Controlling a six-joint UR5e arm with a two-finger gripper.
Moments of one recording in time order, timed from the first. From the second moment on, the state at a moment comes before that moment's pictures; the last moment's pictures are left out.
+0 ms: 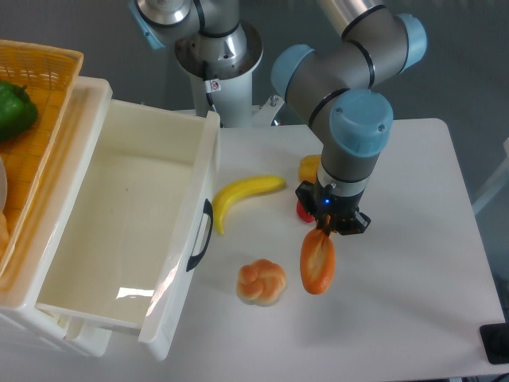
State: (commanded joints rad) arm 2.58 -1.95 -1.47 -1.25 1.53 1.18
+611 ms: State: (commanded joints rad) arm 2.59 -1.93 -1.44 -1.28 1.54 1.12
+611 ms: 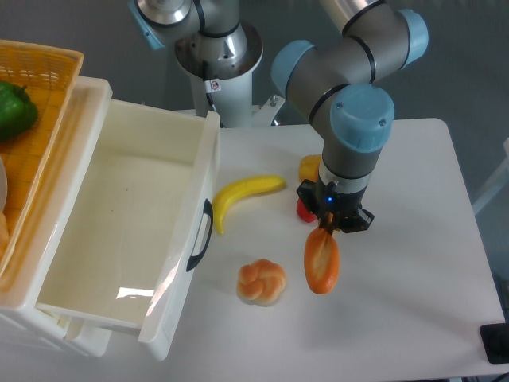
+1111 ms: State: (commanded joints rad) arm 2.57 -1.85 -1.42 -1.37 1.49 0.98
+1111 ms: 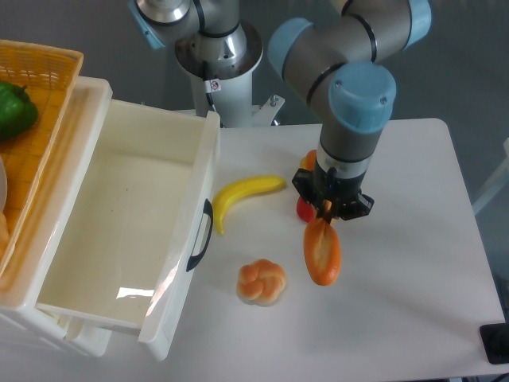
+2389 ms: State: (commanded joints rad) arm 2.47 -1.60 -1.42 -1.47 1.16 0.60
